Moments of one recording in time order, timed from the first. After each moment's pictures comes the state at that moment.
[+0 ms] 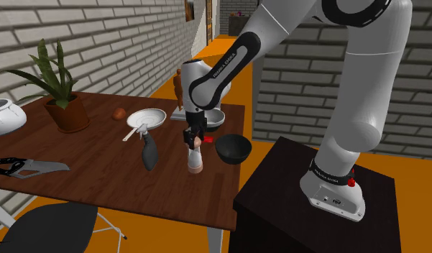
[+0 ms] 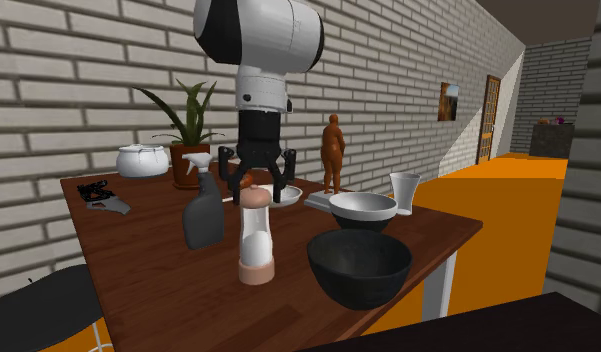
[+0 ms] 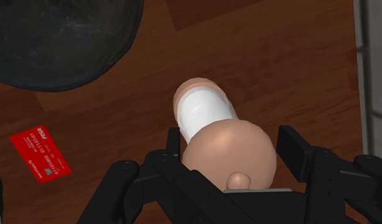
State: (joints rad) arm 0.09 0.18 0.24 -2.29 0.06 2.43 0.11
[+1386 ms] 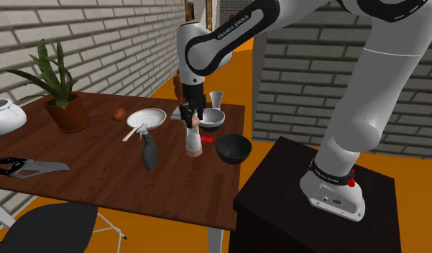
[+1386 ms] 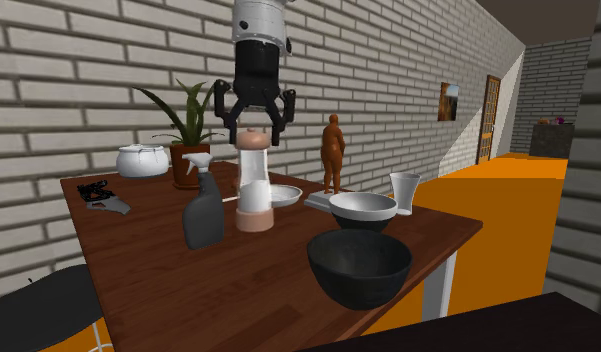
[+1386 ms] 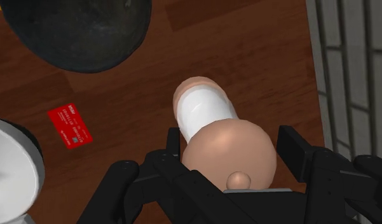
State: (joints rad) arm 0.08 0.00 0.25 -2.19 0.10 2.16 0.10
